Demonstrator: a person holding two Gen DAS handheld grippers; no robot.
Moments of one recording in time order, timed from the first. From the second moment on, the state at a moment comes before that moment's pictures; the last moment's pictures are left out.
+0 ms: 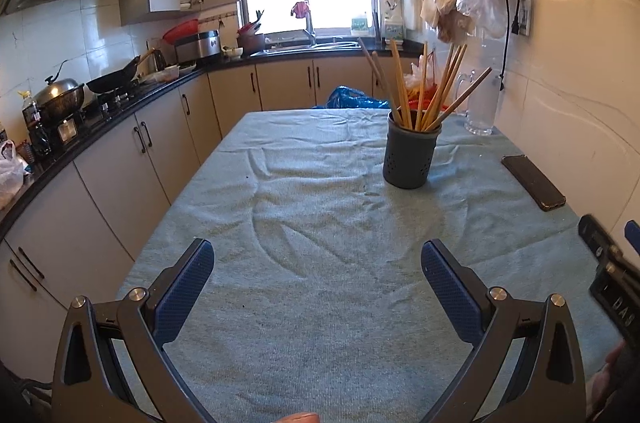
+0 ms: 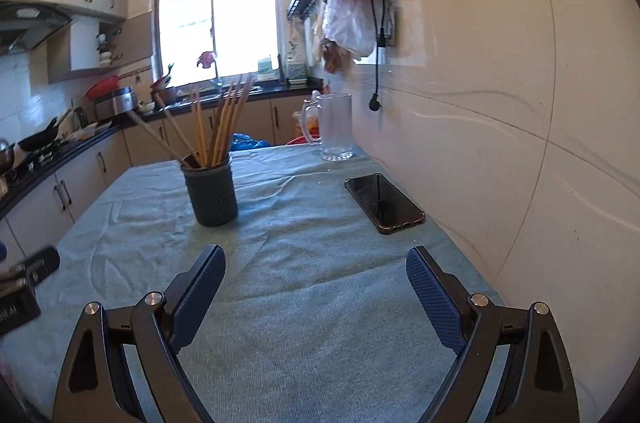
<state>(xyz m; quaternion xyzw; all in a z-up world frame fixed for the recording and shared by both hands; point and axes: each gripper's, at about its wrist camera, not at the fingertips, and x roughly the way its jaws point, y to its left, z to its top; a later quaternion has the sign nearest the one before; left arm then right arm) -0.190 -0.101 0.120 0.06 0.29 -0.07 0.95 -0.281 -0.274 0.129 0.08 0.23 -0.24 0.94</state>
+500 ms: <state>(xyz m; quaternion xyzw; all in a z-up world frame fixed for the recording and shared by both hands) -0.165 -0.101 0.114 0.04 0.30 -0.07 0.95 -0.263 -0.280 0.126 0.06 0.22 -0.27 0.94</state>
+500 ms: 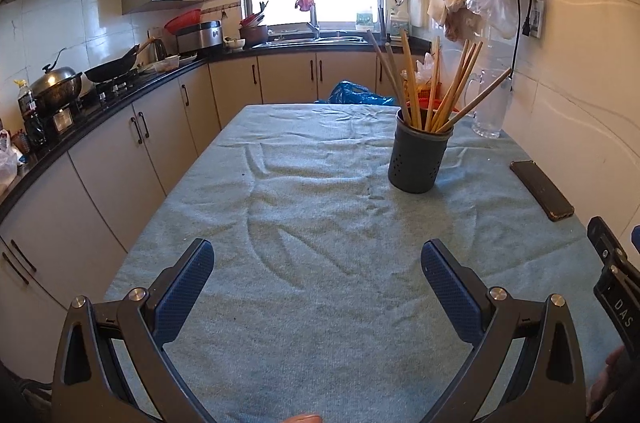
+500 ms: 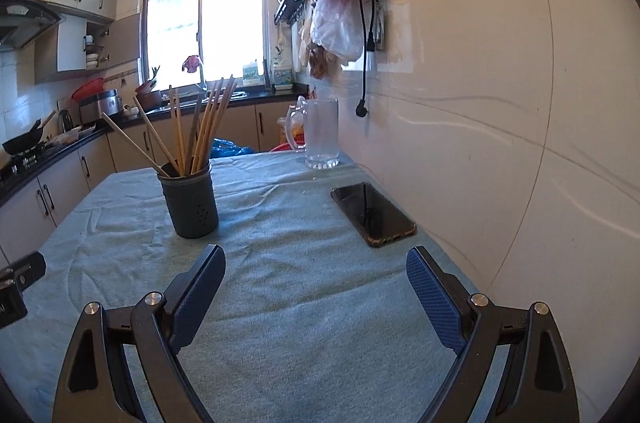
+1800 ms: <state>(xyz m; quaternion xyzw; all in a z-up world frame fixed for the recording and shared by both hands) -0.146 -0.108 0.112 0.05 0.31 -0.09 0.94 -0.223 -0.276 0.120 0.04 0.24 -0.22 0.94</state>
